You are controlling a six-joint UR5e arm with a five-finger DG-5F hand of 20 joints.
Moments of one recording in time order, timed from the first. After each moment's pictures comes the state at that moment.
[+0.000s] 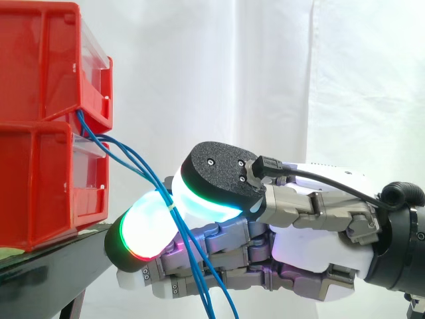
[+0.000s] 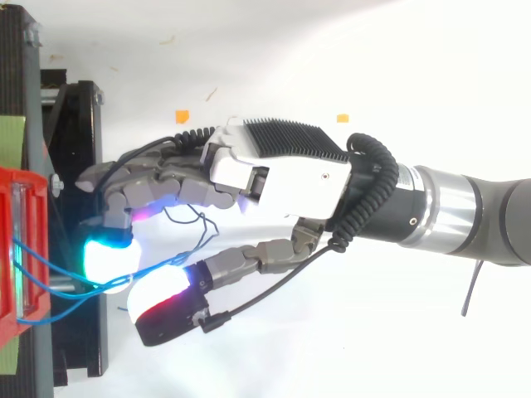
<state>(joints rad) 0.17 -2.39 -1.29 -2.34 -1.28 -0.52</state>
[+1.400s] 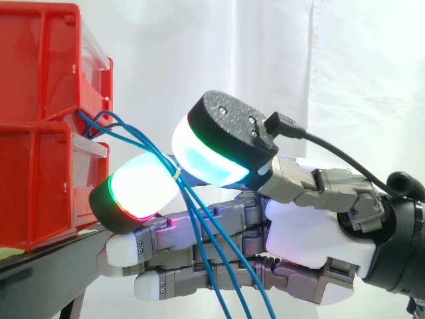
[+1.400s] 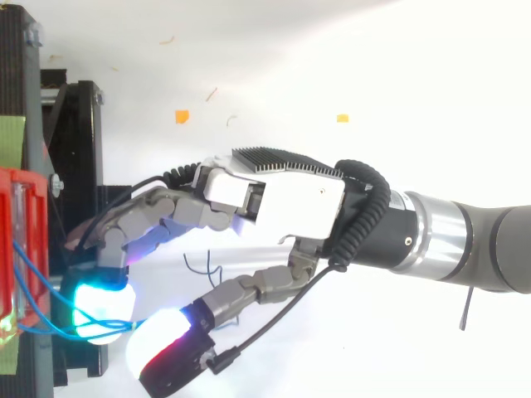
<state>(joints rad) 0.21 -2.41 -1.28 -2.28 -1.23 -0.32</state>
